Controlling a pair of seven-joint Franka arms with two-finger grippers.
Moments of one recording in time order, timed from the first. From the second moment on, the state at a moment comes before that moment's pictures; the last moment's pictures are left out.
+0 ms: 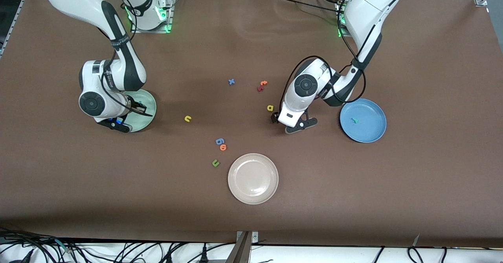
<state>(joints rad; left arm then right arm) -0.34 0.65 -0.28 -1.86 0.12 2.47 -1.04 0.35 0.43 -0.26 -2.08 0.02 2.12 0.37</state>
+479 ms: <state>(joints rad) -0.34 0.65 -0.27 -1.86 0.12 2.47 -1.04 0.34 0.42 -0.26 -2.08 0.02 2.14 0.30</state>
